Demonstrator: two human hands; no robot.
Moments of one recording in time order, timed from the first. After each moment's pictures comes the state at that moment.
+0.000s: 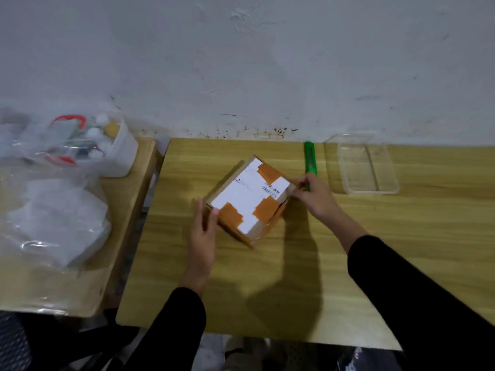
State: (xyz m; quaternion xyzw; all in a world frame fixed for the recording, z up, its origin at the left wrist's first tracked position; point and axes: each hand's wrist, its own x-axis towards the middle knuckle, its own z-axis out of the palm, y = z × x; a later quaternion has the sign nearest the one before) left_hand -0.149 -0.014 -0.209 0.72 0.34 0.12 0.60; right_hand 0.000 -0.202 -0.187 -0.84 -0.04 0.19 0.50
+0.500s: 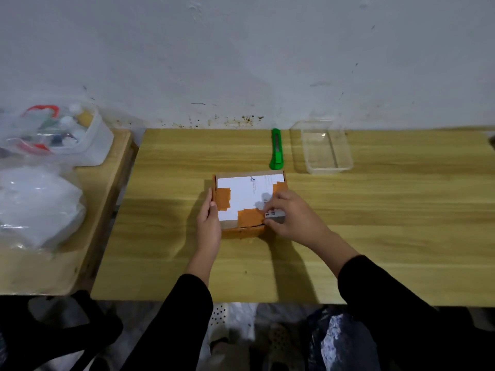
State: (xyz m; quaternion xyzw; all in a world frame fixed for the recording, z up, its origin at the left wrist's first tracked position) left_hand -0.154 -0.098 -0.189 0.67 0.35 0.11 0.65; right_hand -0.088 -0.270 -0.169 -0.89 -0.32 0.11 0.30
